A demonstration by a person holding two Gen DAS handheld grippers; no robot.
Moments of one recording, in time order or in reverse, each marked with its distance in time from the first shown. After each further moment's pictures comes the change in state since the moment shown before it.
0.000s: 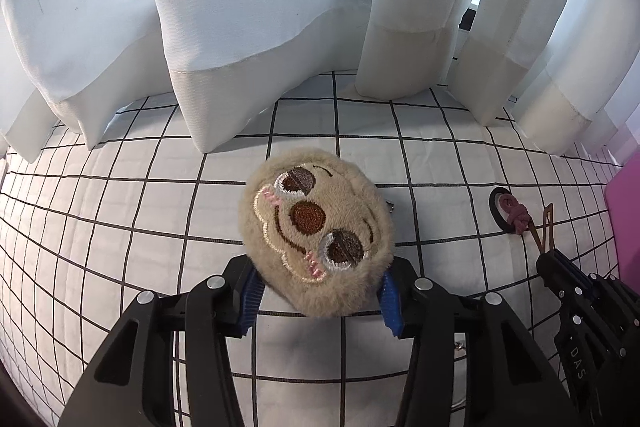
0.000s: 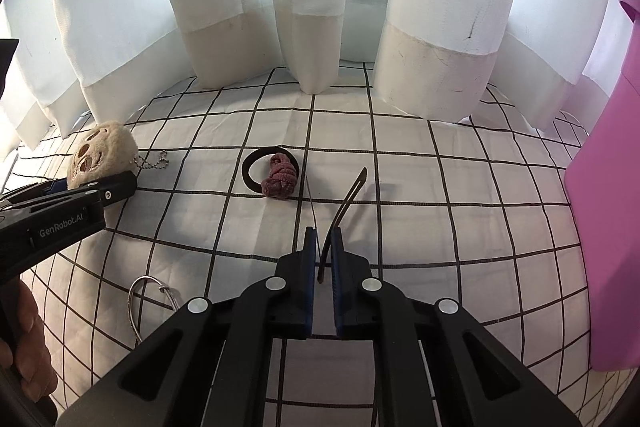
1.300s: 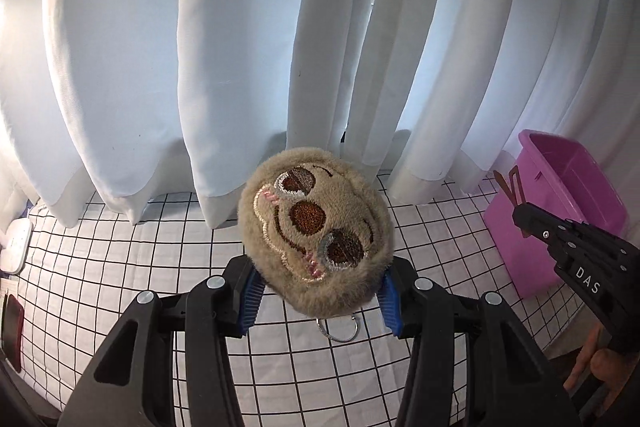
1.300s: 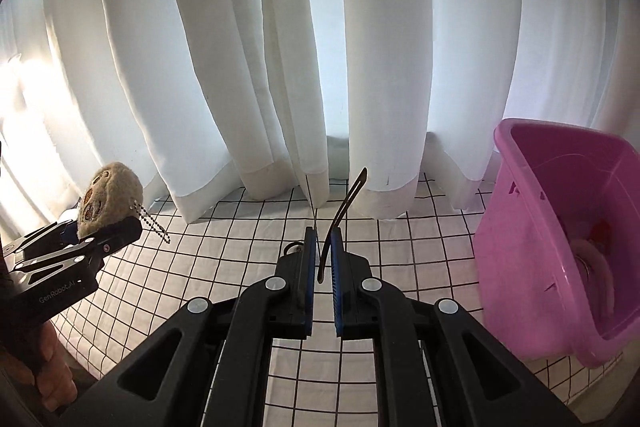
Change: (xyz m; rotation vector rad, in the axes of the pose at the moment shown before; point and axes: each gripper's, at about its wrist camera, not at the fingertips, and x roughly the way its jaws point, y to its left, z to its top) left arm -0.189 -0.024 -0.005 0.104 -0.247 -0.172; right arm -0.191 -0.031 0.054 0.039 -0.214 0.073
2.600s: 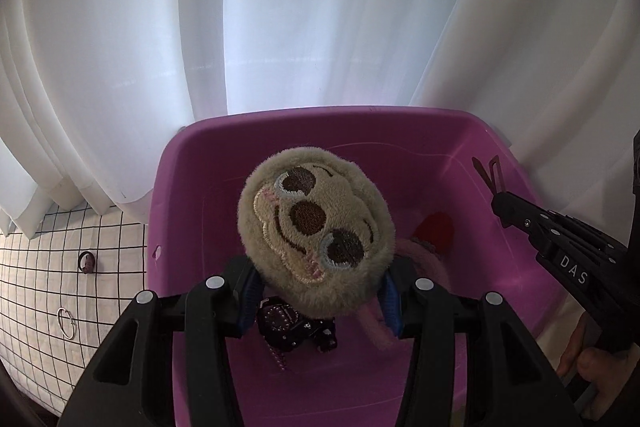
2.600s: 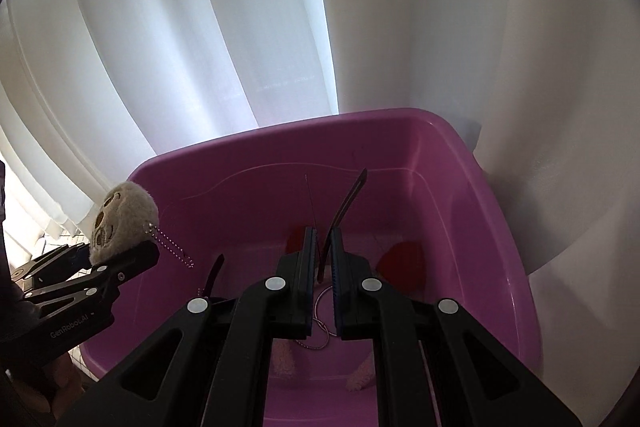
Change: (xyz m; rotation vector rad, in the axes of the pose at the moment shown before) left arm 0.090 -0.392 0.031 0.043 0.157 -0.097; right arm -0.059 -0.386 0.025 0.135 0.102 -0.044
